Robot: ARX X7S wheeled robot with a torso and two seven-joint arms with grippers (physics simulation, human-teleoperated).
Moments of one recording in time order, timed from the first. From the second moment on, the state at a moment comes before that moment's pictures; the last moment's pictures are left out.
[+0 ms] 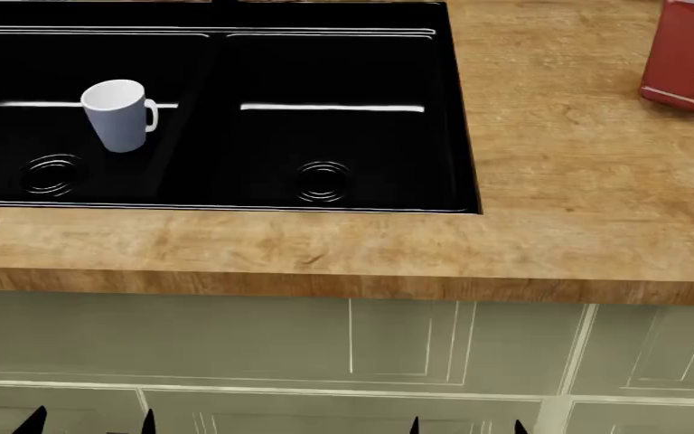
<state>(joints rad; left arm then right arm) 0.00 0.00 0.00 0.00 0.00 0.00 0.00 0.00 0.00 0.00 0.00 0.00 0.00 0.00</state>
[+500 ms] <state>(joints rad) 0.02 -0.06 0.06 0.03 -0.06 0.01 -0.04 -0.01 0.05 -0.07 -0.04 0.04 0.03 0.04</state>
